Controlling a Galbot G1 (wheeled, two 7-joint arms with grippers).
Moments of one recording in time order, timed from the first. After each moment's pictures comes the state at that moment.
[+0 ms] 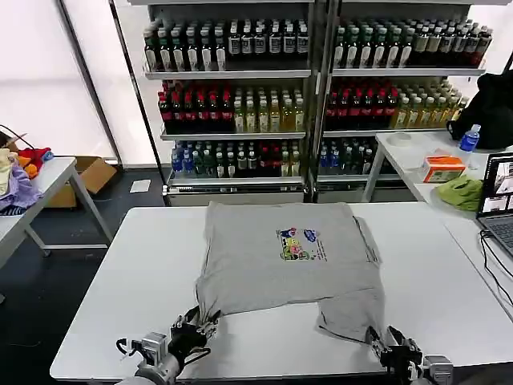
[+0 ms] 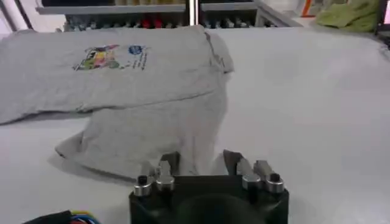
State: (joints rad) left arm 1.48 -1.20 -0.34 -2.04 -0.37 0.51 -0.07; right arm -1.72 1.08 0.61 2.14 0.58 -0.47 0.21
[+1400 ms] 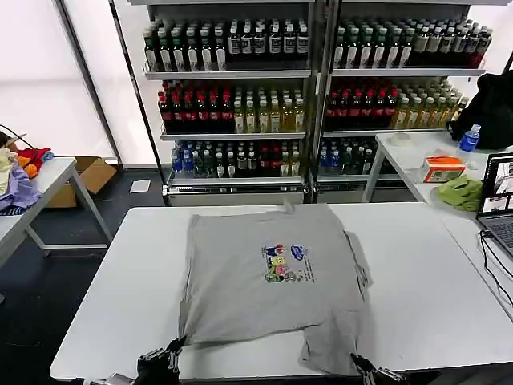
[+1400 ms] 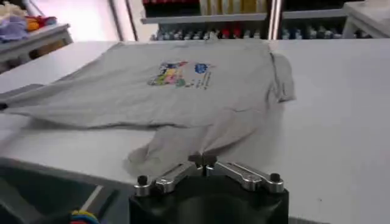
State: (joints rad) left arm 1.86 -1.14 -0.58 -2.31 -0.26 0.52 0.02; right arm -2.11 0.93 0.67 2.37 0.55 -0.25 -0.02
